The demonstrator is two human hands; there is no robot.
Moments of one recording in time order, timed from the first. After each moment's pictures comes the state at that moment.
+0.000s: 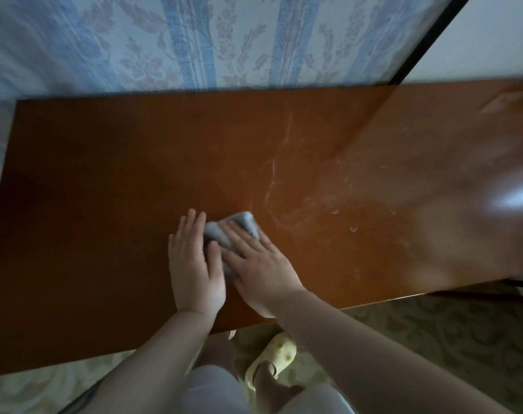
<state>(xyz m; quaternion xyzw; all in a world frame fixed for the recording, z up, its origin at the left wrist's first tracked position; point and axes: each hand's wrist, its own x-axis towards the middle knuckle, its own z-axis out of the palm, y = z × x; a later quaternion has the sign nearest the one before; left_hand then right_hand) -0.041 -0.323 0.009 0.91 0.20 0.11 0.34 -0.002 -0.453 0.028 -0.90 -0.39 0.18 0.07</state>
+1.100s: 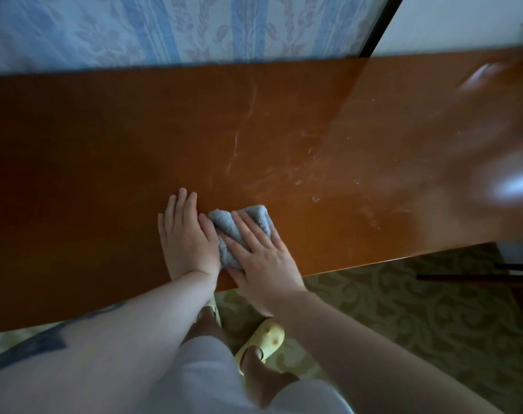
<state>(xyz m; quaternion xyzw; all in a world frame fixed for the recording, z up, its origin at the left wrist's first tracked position) -0.033 -0.385 0.009 0.94 0.27 0.04 0.21 -0.040 -0.524 0.022 -0.93 -0.32 0.14 0.08</state>
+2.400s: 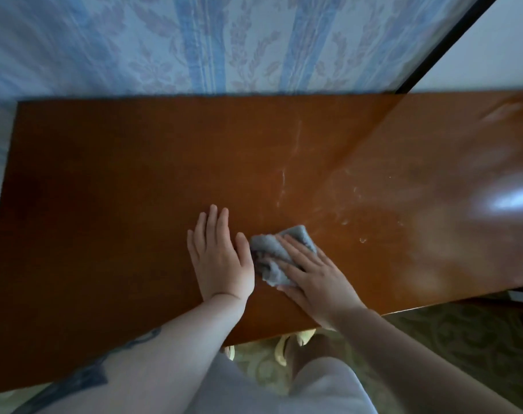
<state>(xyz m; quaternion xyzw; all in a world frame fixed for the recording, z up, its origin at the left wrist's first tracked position) -0.006 -0.339 0.006 0.94 0.24 0.06 0.23 0.008 -0.527 0.013 -0.92 -0.36 0.11 0.04</state>
